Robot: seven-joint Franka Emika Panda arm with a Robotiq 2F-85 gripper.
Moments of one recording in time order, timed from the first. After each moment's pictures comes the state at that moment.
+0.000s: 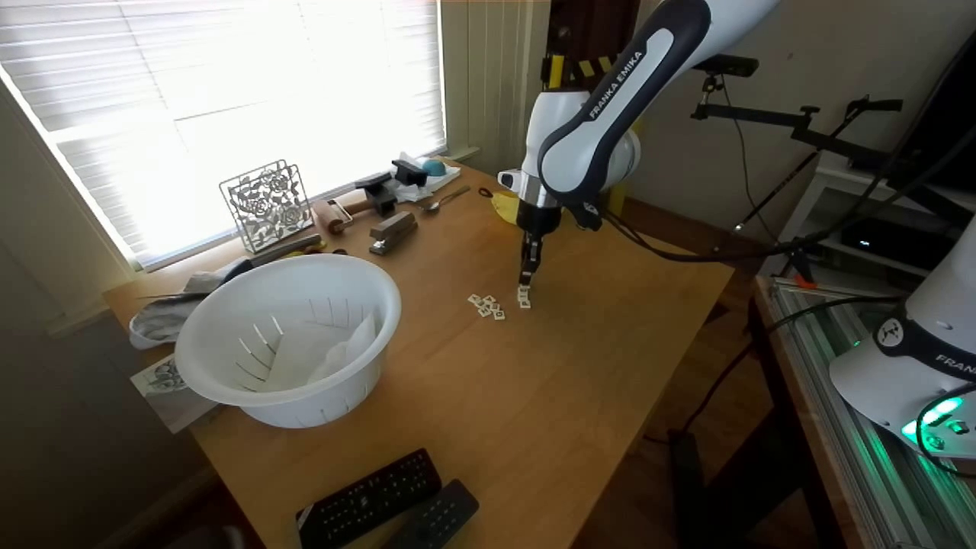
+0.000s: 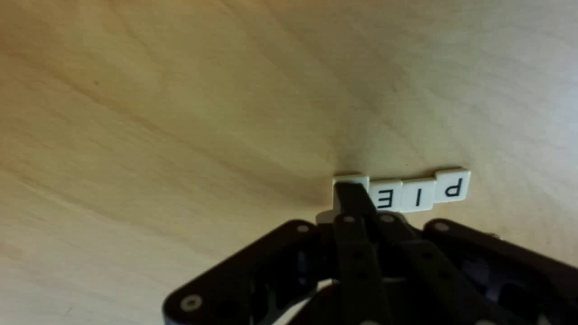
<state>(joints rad) -0.43 0.55 0.14 -2.15 0.14 2.74 -0.62</state>
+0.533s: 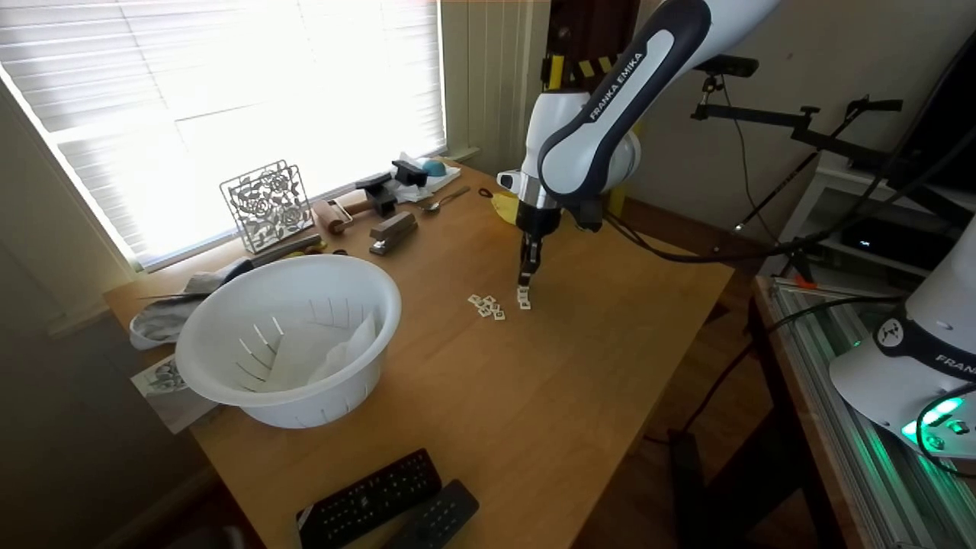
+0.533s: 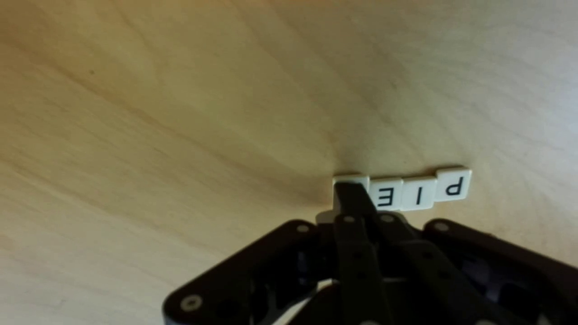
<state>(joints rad) -0.43 0.55 0.15 -2.16 0.14 2.75 -0.64</state>
